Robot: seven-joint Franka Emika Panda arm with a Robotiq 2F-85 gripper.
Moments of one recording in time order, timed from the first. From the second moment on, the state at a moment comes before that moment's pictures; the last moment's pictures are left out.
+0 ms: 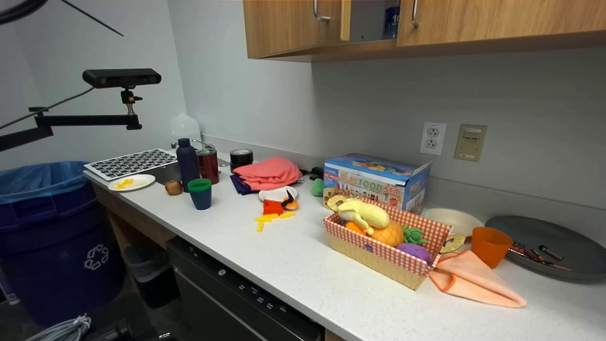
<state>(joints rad) -0.07 -0.40 -0.19 -1.76 0.78 1.44 0.00</state>
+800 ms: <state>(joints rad) -0.17 -0.39 -0.24 -1.72 0.58 1.50 0.00</state>
